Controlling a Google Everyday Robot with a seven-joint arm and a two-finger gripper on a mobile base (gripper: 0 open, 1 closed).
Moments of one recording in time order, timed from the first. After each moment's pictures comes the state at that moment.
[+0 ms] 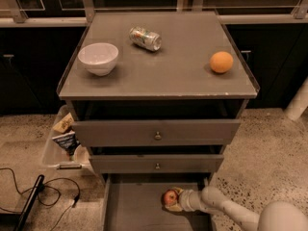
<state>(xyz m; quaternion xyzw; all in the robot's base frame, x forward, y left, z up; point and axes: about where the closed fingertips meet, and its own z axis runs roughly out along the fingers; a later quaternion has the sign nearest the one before) 0.543 -0.120 0.139 -0.50 0.77 0.21 0.34</state>
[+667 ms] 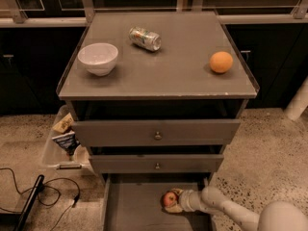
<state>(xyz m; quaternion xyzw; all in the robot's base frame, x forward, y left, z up) 0.543 -0.120 0.139 -0.50 0.77 0.21 0.34</state>
